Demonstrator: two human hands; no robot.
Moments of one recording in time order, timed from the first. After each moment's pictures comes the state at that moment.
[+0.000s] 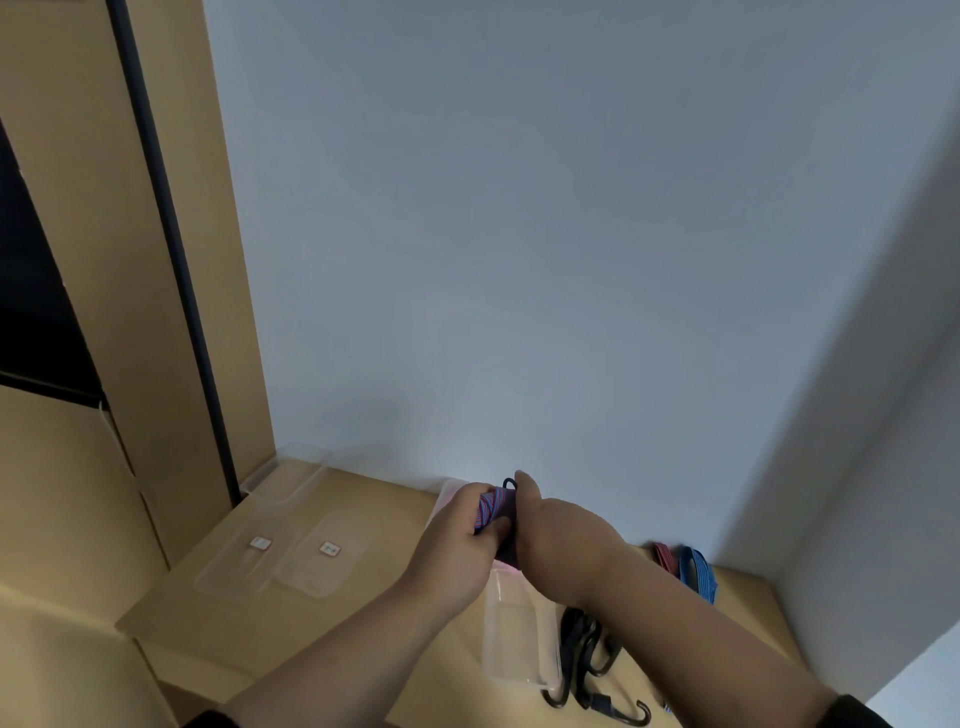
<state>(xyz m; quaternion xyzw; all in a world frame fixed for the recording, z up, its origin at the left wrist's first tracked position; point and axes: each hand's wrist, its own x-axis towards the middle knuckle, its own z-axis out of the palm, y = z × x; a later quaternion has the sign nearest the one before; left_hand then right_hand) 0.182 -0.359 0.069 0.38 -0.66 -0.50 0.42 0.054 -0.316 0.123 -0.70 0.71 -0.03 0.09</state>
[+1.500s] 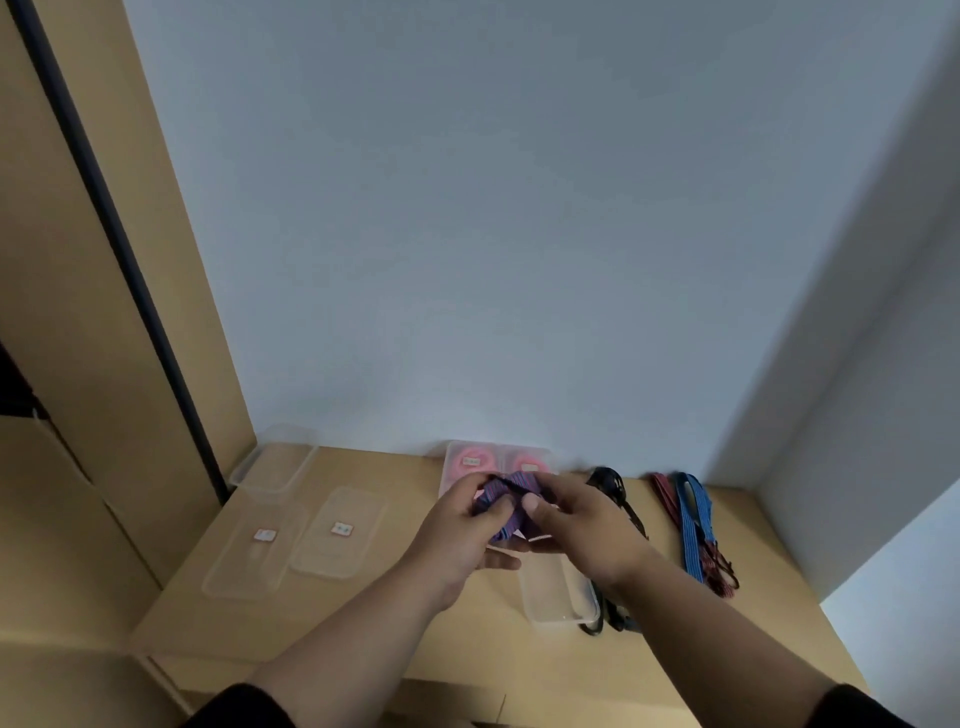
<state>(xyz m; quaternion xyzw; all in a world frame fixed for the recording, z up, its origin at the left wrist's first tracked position) 0.237 -0.395 0.031 0.32 -0.54 -0.71 0.31 0.088 -0.320 0.057 -0.48 0.62 -0.46 0.42</state>
